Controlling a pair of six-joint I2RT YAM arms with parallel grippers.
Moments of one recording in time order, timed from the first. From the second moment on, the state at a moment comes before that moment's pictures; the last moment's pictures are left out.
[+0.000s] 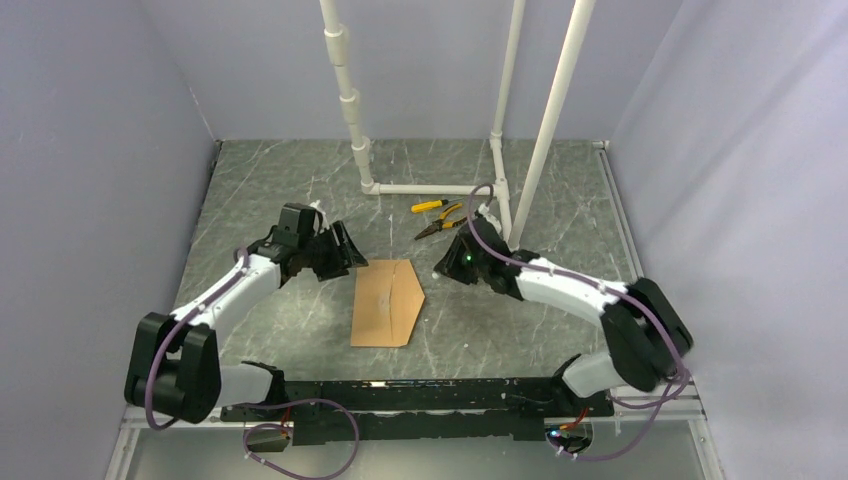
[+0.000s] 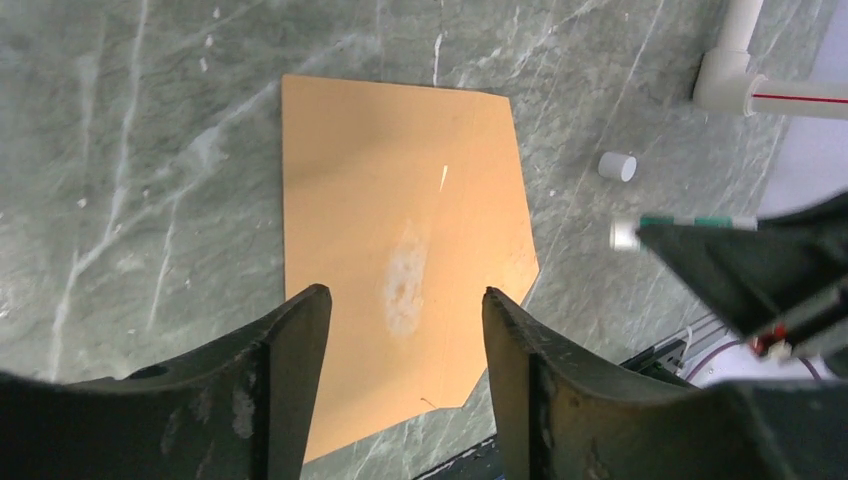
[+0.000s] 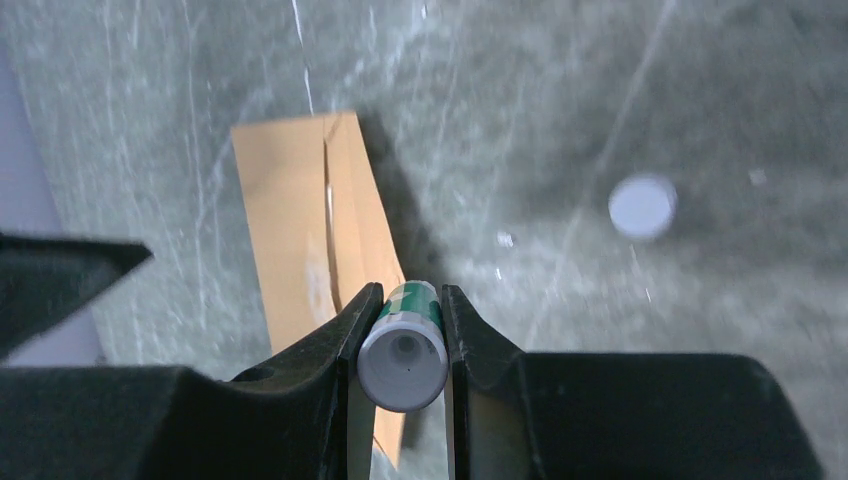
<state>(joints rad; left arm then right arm) -0.29 1.30 0.77 -0.32 0.33 -0.66 0.72 1.37 0.74 -0.13 0.08 0.96</state>
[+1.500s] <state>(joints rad) -0.29 1.20 0.71 -0.46 0.26 -0.67 0.56 1.68 1.01 0.01 -0.17 0.94</state>
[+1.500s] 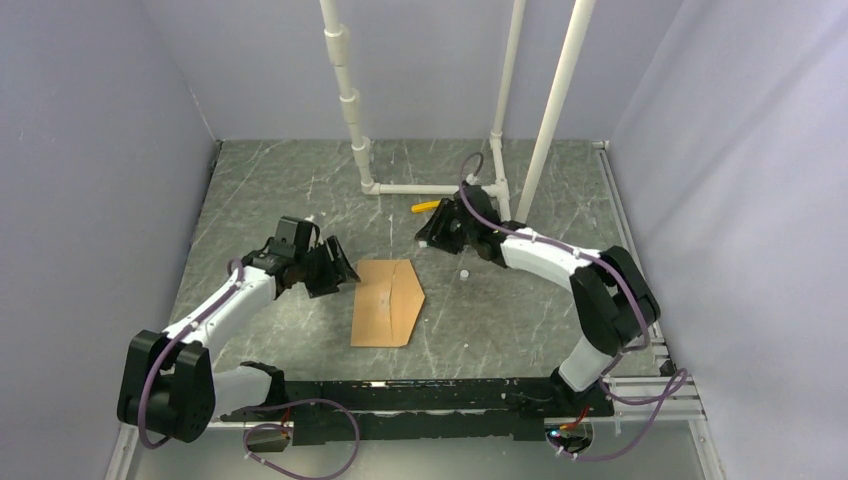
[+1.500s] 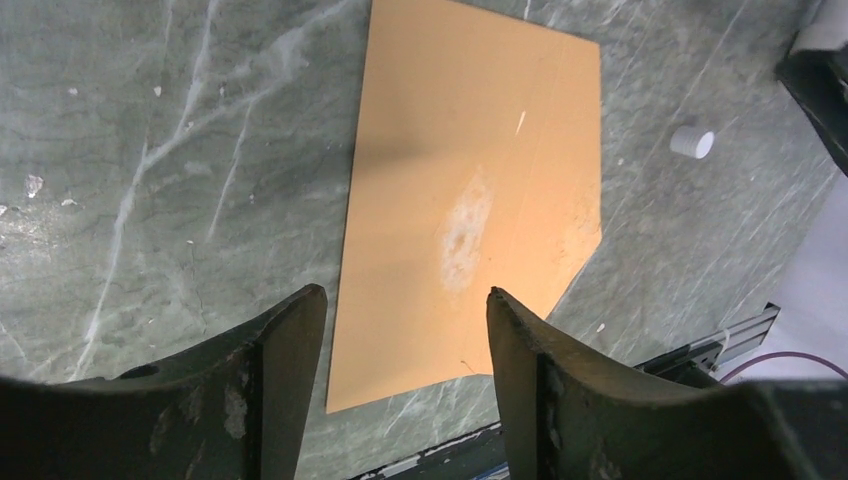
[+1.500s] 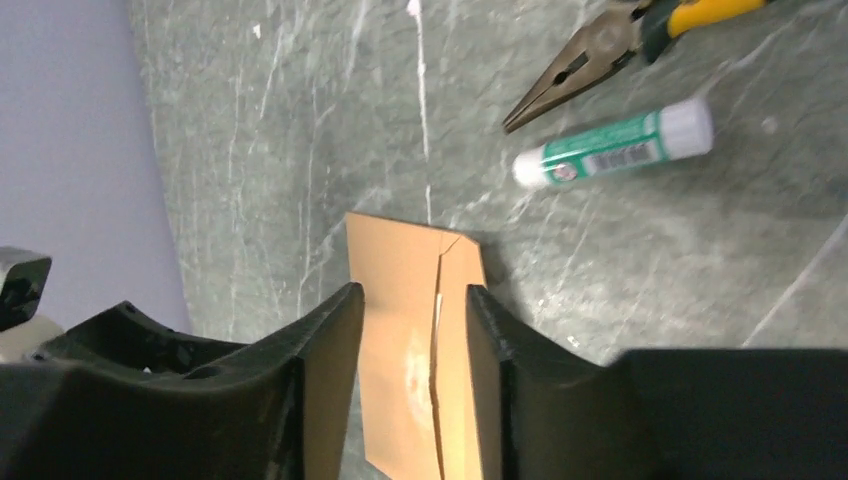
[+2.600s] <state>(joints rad) -0.52 1.31 0.56 -0.34 0.14 -0.83 0.75 1.59 0.65 0.15 -0.15 0.93</state>
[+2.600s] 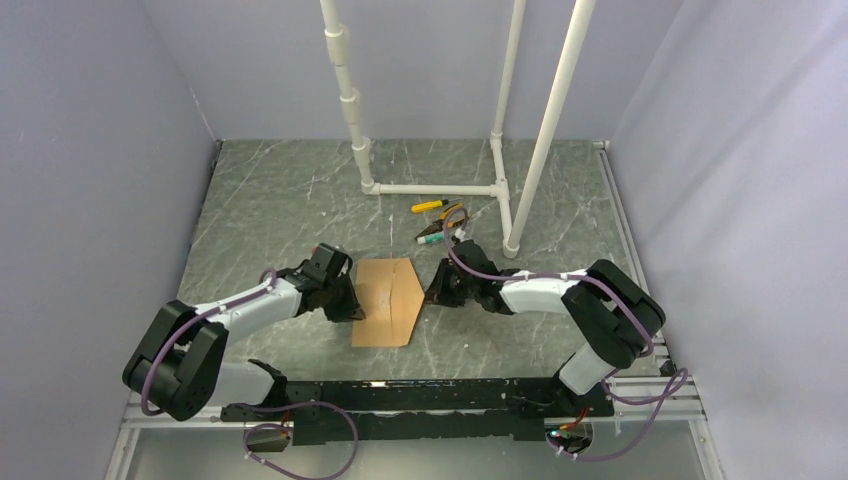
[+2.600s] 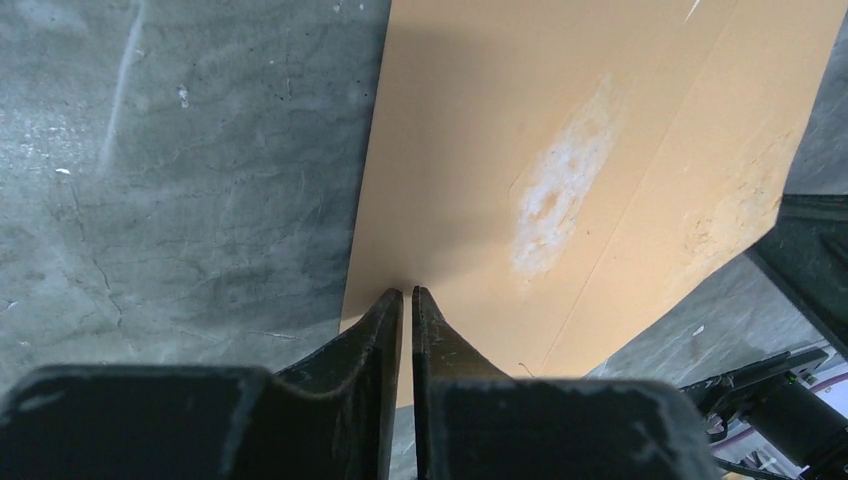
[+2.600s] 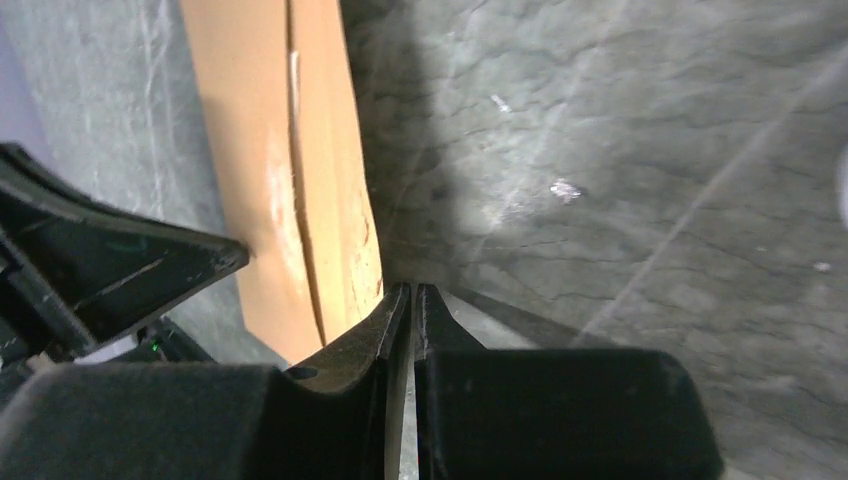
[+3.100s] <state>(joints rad) -0.54 1.33 0.57 -0.31 0.12 -0.86 0.79 1.67 0.59 0.54 -0.28 0.91</state>
